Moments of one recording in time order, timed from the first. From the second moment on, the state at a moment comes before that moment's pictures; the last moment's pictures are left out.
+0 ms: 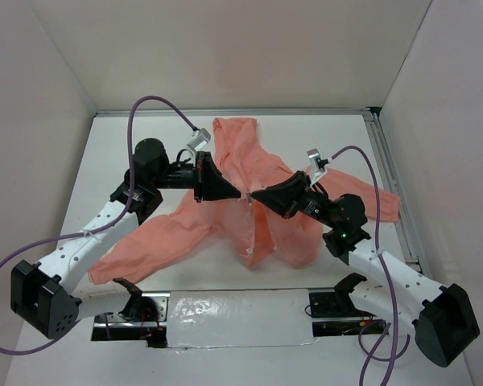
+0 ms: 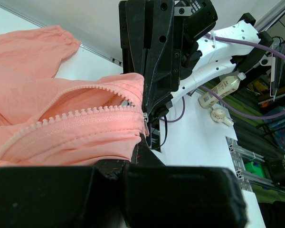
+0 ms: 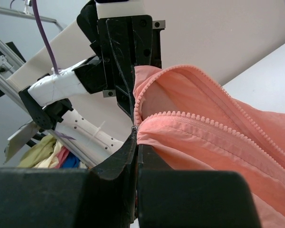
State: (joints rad) left arm -0.50 1.18 1.01 0.17 1.03 -0.53; right arm 0.55 0.90 0.47 0.87 -0.58 0.91
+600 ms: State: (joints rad) left arm -0.50 1.23 1.04 0.12 1.14 -0.46; right arm 0.54 0.91 0.47 0.88 -0.60 0.92
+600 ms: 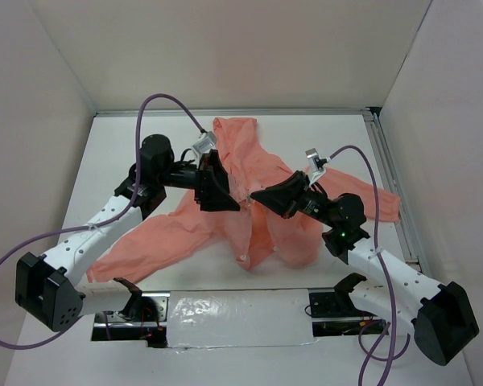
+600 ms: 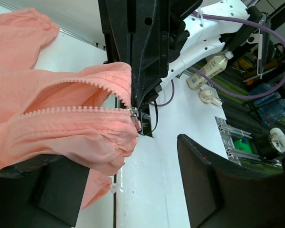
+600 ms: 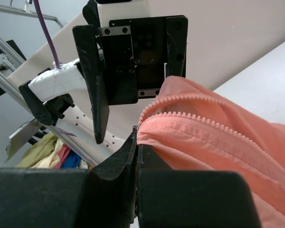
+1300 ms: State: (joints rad) left arm -0.50 1.29 1.04 0.20 1.20 -0.55; right arm 0.57 0.93 0.47 0.89 -0.59 0.92
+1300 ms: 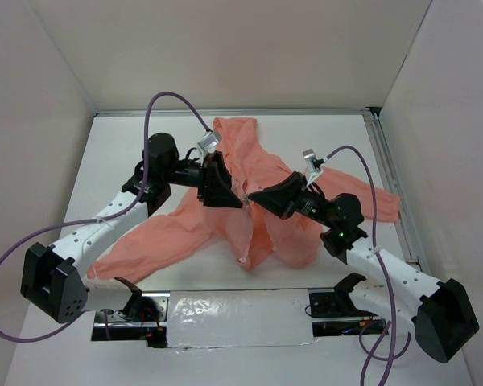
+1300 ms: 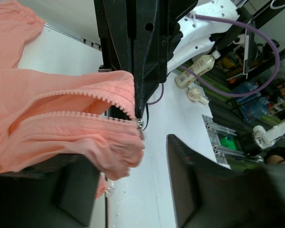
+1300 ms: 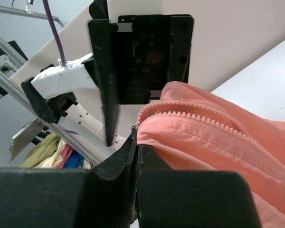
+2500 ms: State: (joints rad) left arm -0.57 1.29 1.06 0.09 1.03 -0.48; right arm 0.59 0.95 0.47 0.89 -0.45 0.94
